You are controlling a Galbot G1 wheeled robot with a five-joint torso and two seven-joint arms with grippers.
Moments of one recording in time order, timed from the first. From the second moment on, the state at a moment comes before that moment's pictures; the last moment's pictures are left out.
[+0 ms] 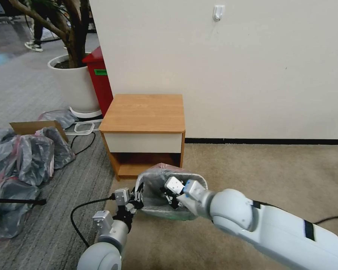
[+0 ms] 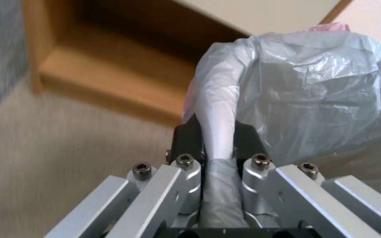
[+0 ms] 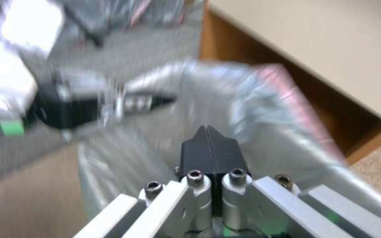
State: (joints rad) left arm 1.59 -1.31 -0.34 -2.11 -0.68 0.28 -0.25; right arm -0.79 0.78 -0.34 2.20 0.68 -0.68 0.10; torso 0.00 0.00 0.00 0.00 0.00
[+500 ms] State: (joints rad) left arm 1.65 -1.30 -0.33 -2.13 -0.77 0.36 -0.35; right arm -1.54 1.02 0.23 2.21 0.24 -0.11 0.19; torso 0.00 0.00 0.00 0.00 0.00
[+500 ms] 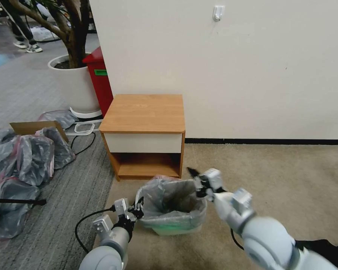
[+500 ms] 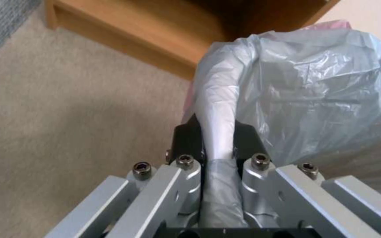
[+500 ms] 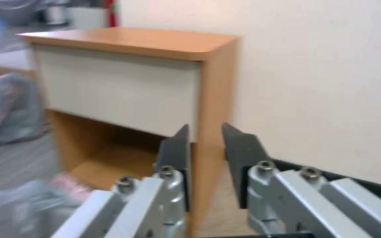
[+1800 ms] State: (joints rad) left arm 1.70 -1.31 -0.27 -2.14 -0.61 0.37 -0.35; right arm -1.73 1.29 0.41 2.18 0.08 0.09 0.29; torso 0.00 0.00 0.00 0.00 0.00
